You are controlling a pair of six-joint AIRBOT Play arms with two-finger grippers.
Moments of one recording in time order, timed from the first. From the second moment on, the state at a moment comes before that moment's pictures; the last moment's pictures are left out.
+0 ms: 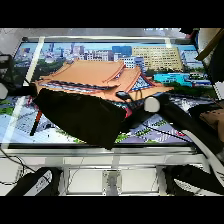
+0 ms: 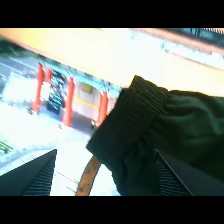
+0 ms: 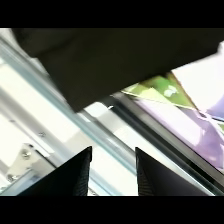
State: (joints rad) left arm 0.16 -0.97 1.08 1.72 -0.92 -1.54; right arm 0.59 -1.14 1.04 -1.22 1.29 1.55
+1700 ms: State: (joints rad) left arm 0.16 -0.84 1.08 1.74 -0.91 -1.65; right arm 0.36 -1.46 0.55 -0.02 0.72 1.04
